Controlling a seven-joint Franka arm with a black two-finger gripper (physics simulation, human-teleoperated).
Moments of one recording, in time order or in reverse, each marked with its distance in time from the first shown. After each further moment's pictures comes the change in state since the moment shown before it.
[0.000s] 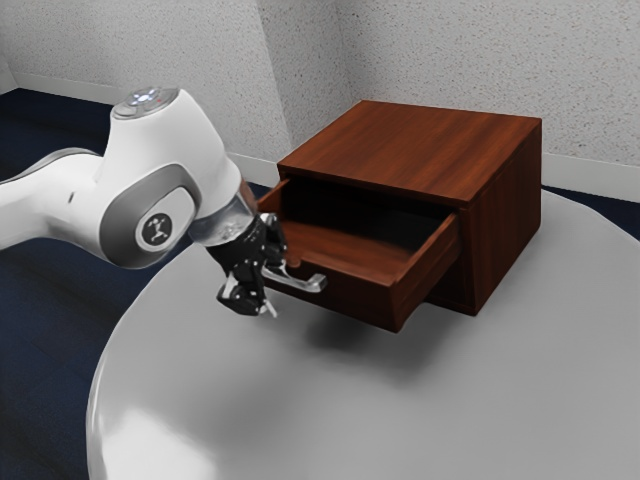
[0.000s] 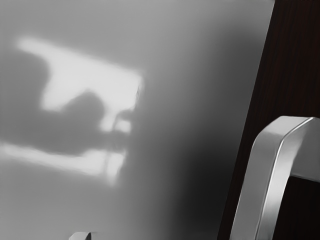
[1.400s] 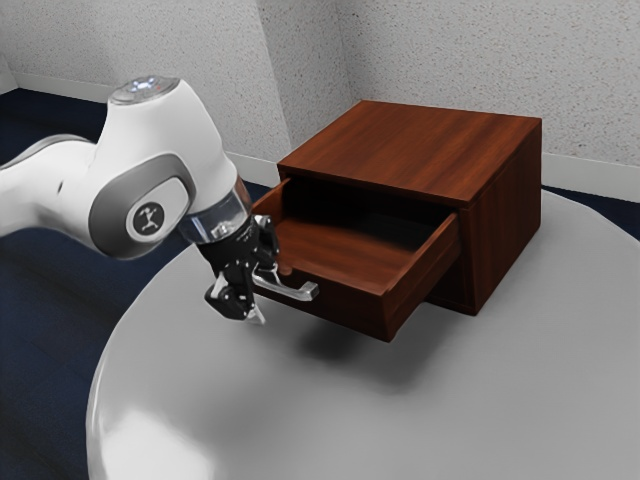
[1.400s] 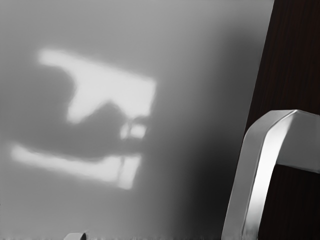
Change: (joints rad) arm 0.006 -0.019 -0.017 0.024 0.014 -0.108 0.000
